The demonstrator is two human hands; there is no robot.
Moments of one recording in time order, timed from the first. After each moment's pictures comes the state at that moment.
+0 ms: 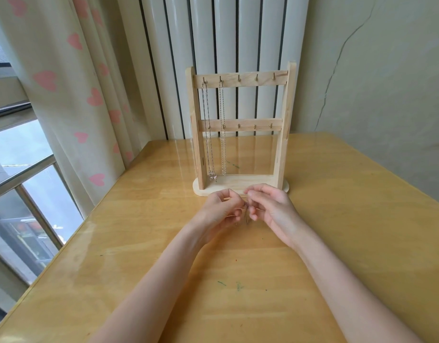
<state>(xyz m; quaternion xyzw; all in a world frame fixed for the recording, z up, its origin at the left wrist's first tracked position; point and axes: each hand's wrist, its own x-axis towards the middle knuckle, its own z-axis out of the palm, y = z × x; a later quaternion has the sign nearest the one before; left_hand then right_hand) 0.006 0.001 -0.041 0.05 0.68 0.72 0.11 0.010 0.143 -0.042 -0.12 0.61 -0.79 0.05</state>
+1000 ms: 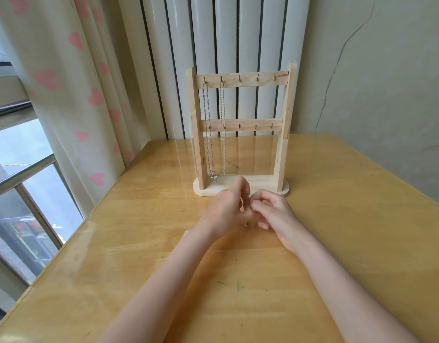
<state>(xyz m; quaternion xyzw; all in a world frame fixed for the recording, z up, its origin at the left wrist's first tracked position) 0.005 0.010 -0.040 0.24 0.88 0.40 -0.12 0.008 0.144 -0.051 -0.06 0.73 -0.68 0.02</state>
